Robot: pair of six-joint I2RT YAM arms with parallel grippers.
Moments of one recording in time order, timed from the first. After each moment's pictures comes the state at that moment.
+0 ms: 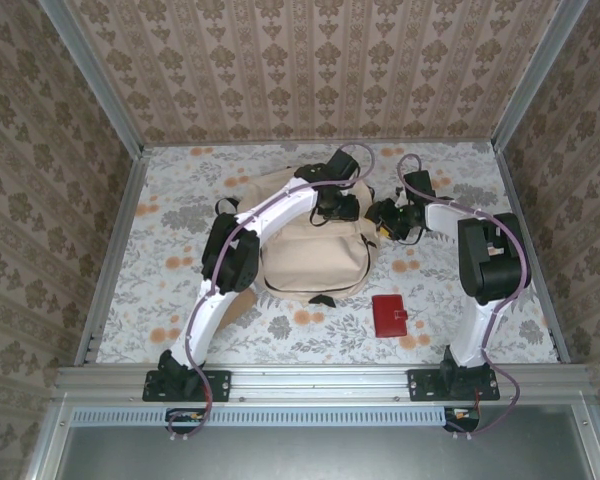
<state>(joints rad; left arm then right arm) -0.77 2.39 2.18 -0.88 0.13 -0.50 0.09 1.90 1.15 -0.27 -0.48 0.72</state>
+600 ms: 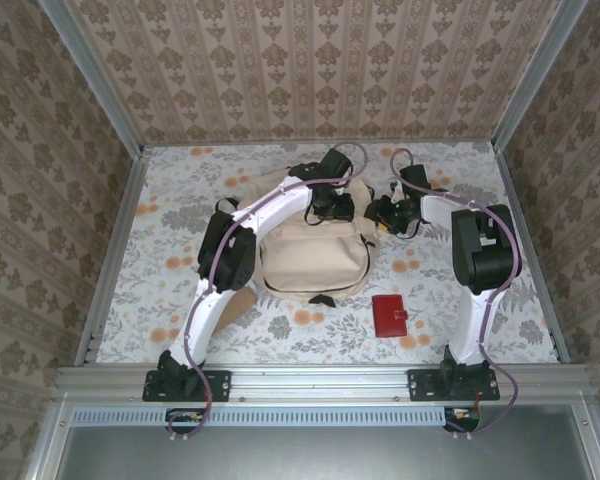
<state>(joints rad) -0.74 2.38 2.14 -0.85 0.20 -0.51 0.10 2.01 1.27 -0.35 -0.46 0.58</state>
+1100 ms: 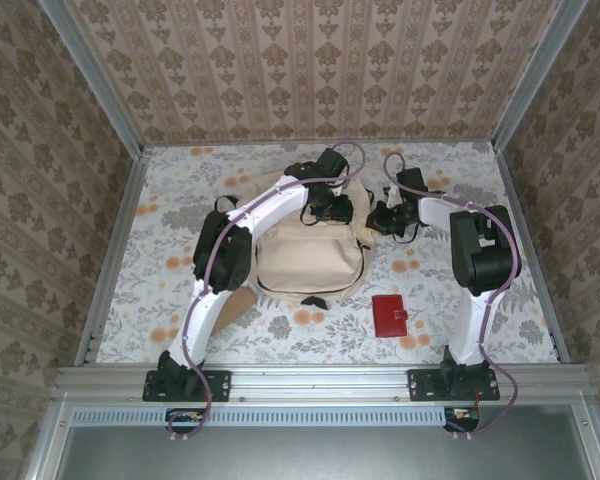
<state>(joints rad) -0.73 2.34 2.09 -0.86 0.24 -0.44 0.12 1.98 1.23 -0.36 -0.52 0.48</state>
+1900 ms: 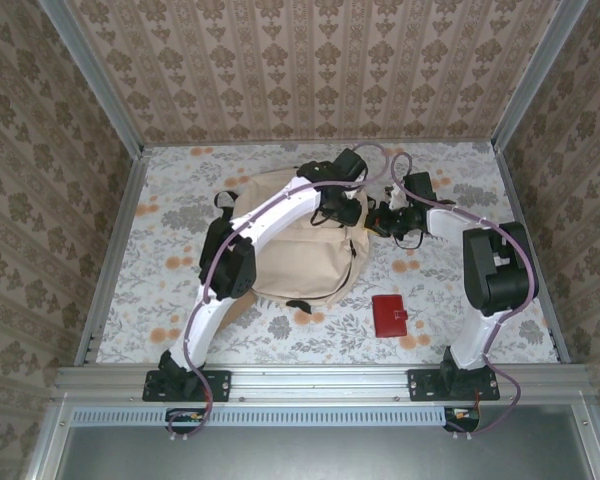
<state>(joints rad) -0.83 2.33 2.22 -1.02 0.02 -0.25 0.12 1.80 1.09 -0.26 -0.64 0.55</state>
